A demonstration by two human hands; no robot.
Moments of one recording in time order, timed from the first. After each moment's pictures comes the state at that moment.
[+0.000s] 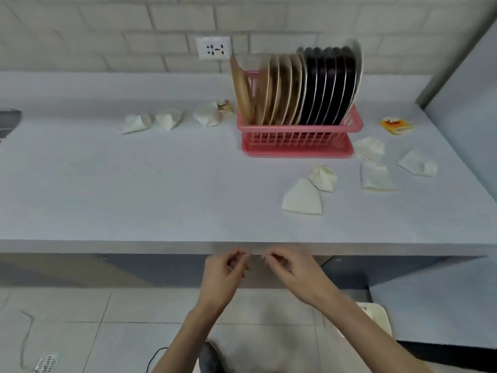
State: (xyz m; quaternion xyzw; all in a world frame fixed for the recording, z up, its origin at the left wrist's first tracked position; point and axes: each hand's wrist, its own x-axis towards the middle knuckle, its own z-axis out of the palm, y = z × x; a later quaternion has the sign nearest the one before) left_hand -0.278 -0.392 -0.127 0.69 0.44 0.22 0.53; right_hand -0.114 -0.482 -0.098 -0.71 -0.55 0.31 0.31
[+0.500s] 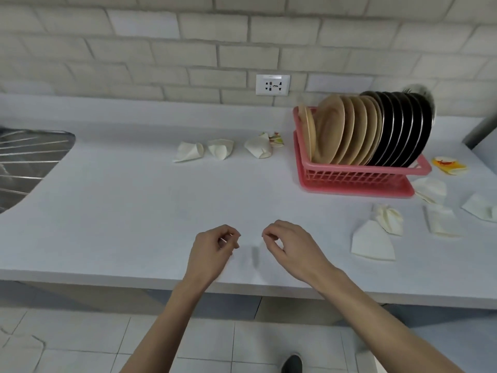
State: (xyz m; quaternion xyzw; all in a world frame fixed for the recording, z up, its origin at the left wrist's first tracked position) left_hand -0.381 -0.184 -0.094 0.75 0.44 0.24 0.44; right_hand -0.200 -0.285 -0.062 -0.72 -0.63 0.16 0.23
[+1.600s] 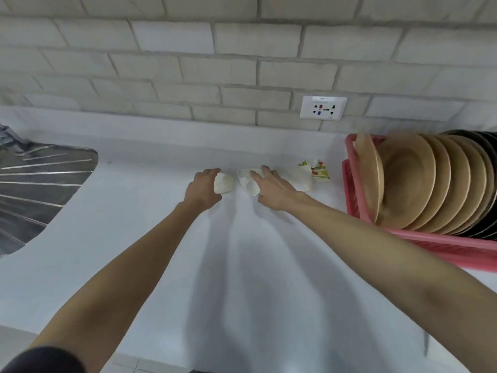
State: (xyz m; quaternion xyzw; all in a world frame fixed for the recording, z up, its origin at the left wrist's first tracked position) left_hand -0.331 0.154 -0.098 0.83 0.52 0.05 0.18; right_hand -0.132 0.066 -0.083 -0.71 -0.69 0.12 -0.01
